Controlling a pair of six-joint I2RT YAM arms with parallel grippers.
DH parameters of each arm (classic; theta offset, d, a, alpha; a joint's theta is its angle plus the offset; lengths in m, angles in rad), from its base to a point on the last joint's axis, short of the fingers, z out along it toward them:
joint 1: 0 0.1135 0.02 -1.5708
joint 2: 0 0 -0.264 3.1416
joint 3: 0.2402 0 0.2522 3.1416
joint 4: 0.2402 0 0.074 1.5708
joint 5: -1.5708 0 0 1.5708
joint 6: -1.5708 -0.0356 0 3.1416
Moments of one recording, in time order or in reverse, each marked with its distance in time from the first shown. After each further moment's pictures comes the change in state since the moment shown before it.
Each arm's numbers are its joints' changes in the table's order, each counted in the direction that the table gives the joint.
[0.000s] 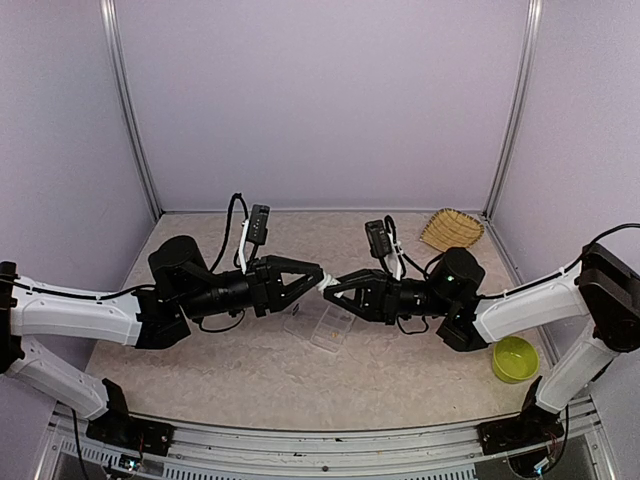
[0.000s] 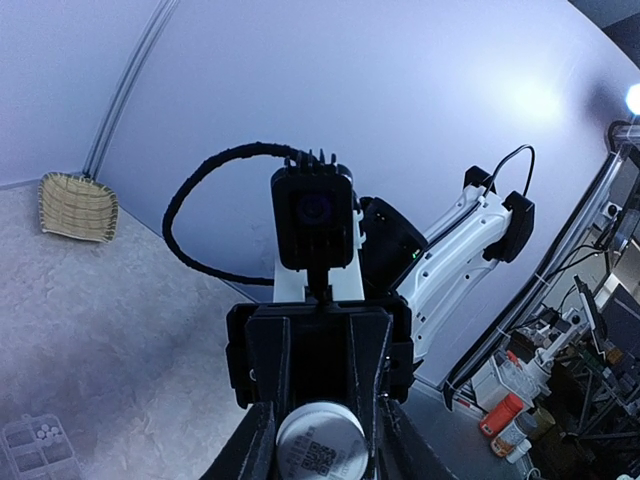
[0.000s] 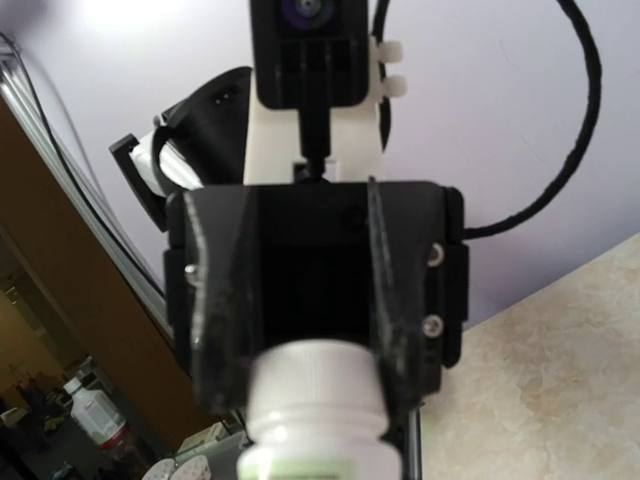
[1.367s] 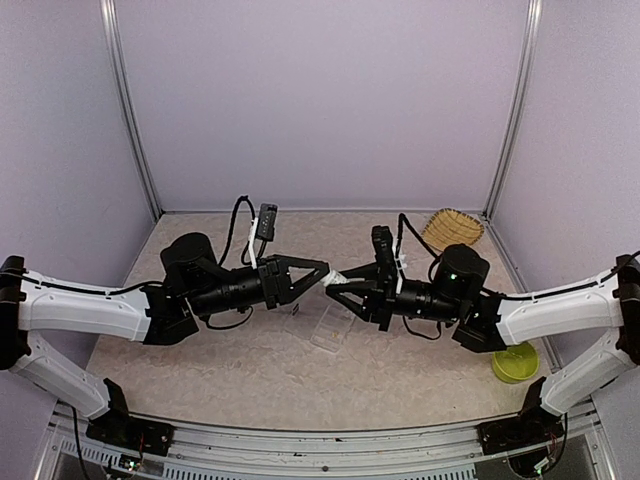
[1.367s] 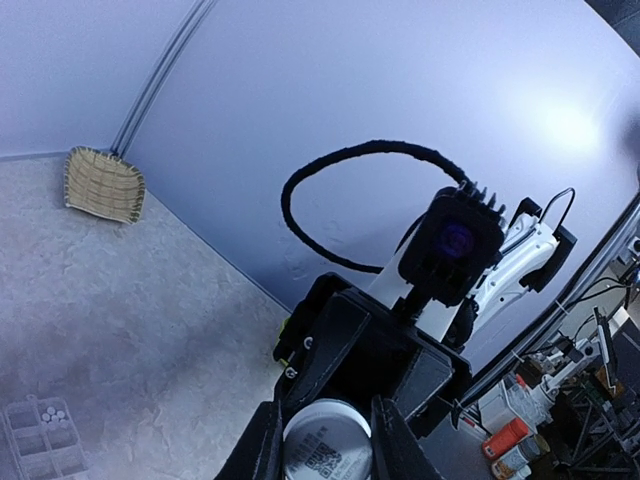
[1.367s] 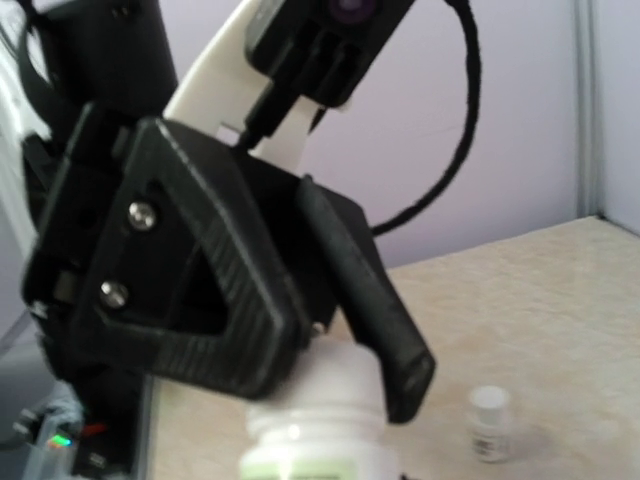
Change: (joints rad) left arm 0.003 0.057 0.042 0.040 0.063 0.067; right arm 0.056 -0.179 -0.012 0.385 -0.309 0.597
